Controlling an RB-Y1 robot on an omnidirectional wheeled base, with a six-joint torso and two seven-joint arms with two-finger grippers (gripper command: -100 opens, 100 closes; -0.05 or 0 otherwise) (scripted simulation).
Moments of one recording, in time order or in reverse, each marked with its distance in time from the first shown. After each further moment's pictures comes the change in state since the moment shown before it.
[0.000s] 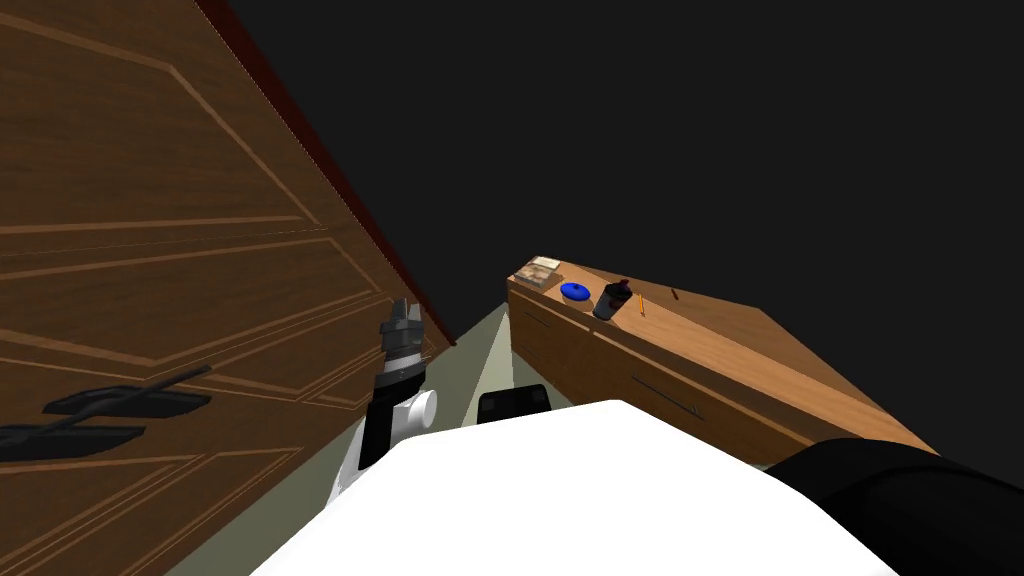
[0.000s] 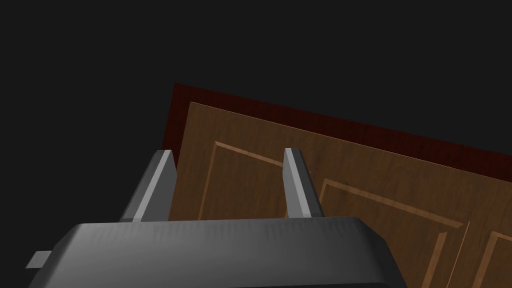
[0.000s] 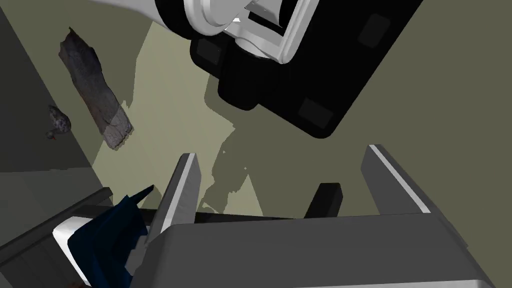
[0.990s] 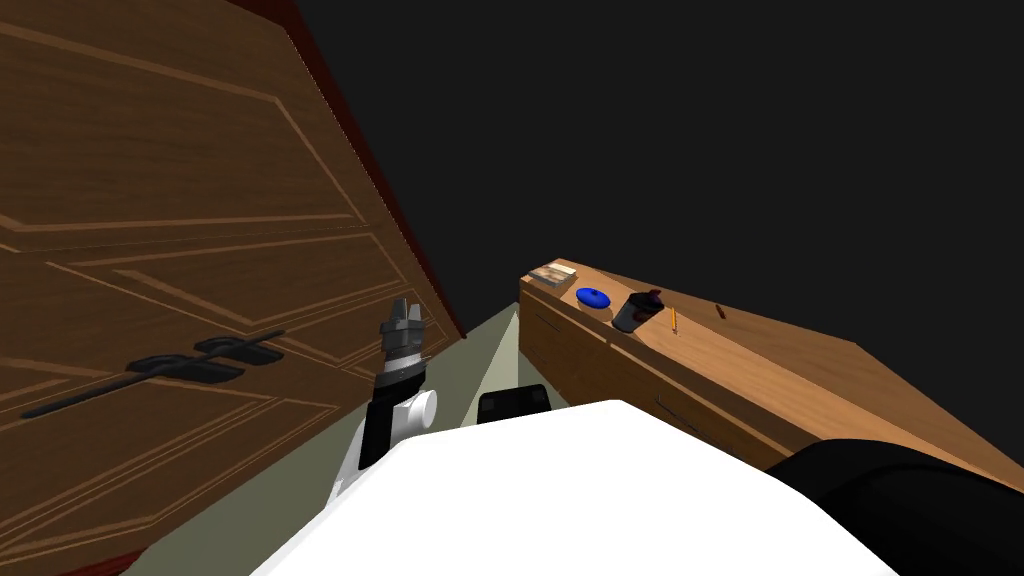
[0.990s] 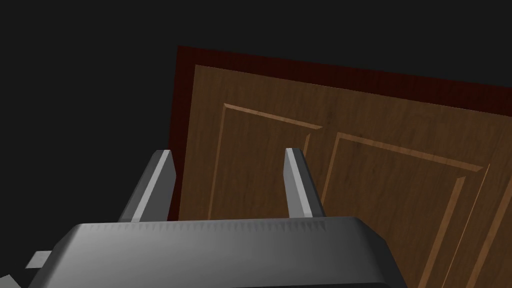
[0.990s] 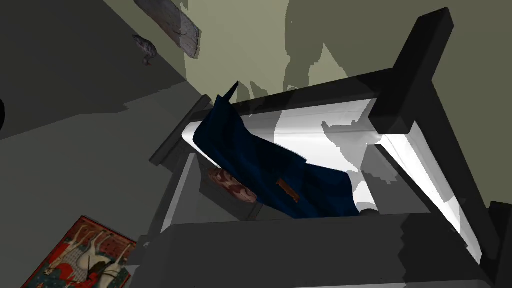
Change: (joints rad) left arm 0.000 0.000 0.000 0.000 0.000 0.000 0.000; right arm 0.043 -0.190 0.155 0.136 -0.347 0.237 -0.165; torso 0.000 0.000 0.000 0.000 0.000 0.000
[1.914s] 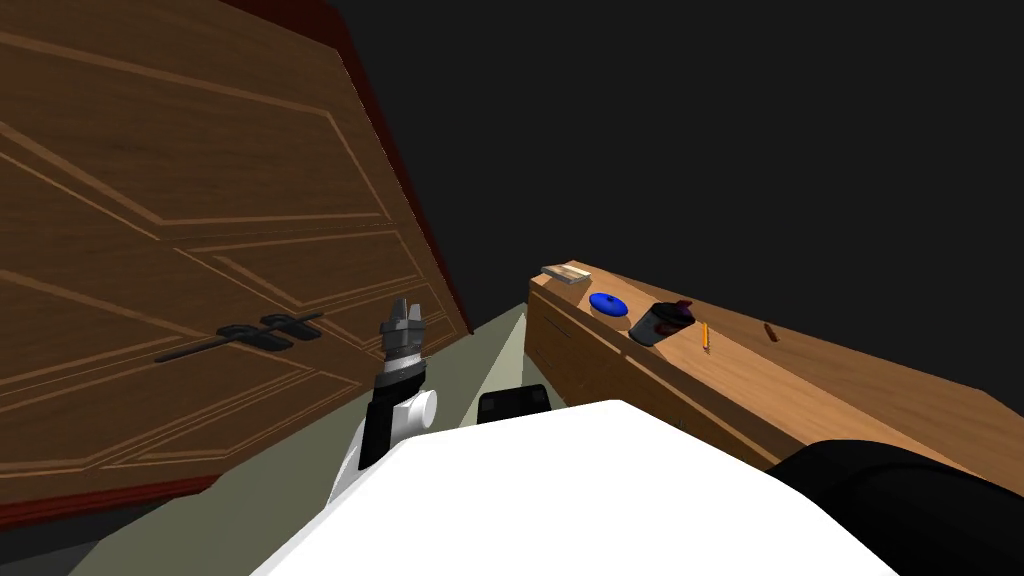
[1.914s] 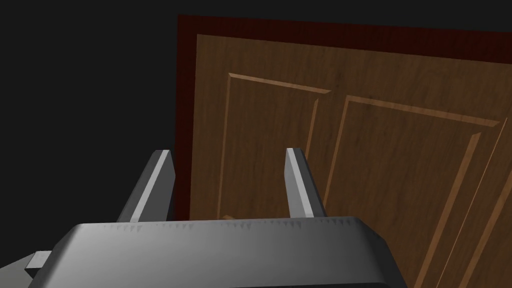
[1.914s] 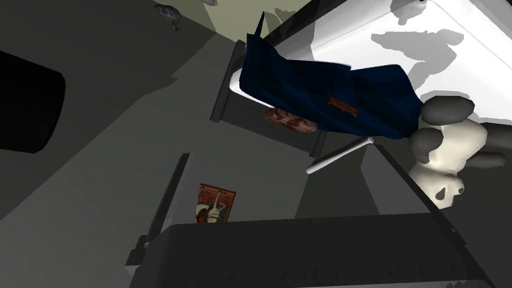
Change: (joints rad) left arm 0.000 0.000 0.000 0.000 0.000 0.000 0.000; right arm 0.044 -0.178 0.101 0.086 -0.313 0.196 -0.110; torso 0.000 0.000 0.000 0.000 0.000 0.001
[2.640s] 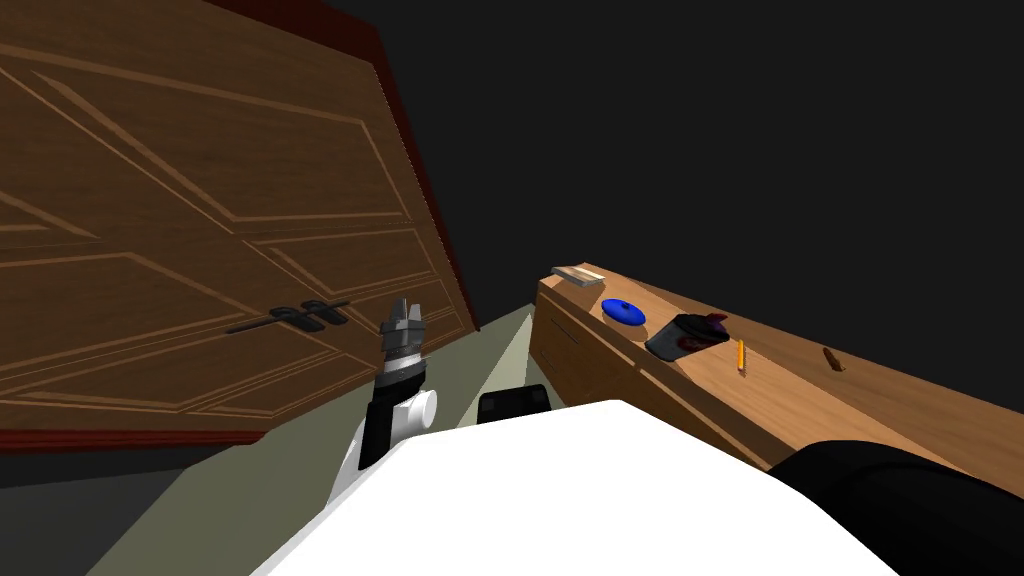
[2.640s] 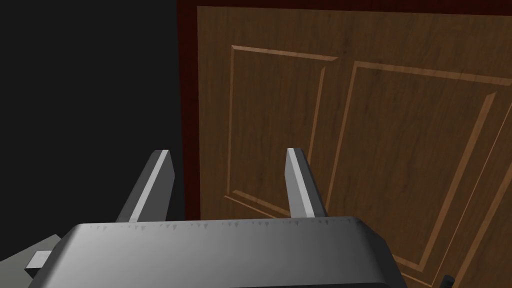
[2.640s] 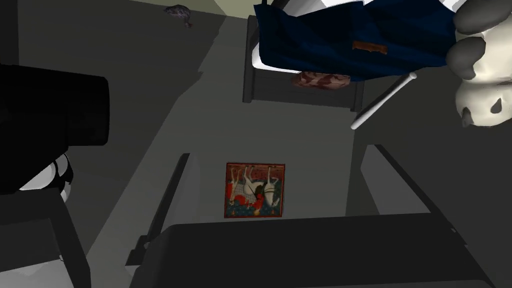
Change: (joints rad) left arm 0.000 0.000 0.000 0.000 0.000 0.000 0.000; right arm 0.026 -0.127 0.092 0.080 -0.237 0.148 -0.101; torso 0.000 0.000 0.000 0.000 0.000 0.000
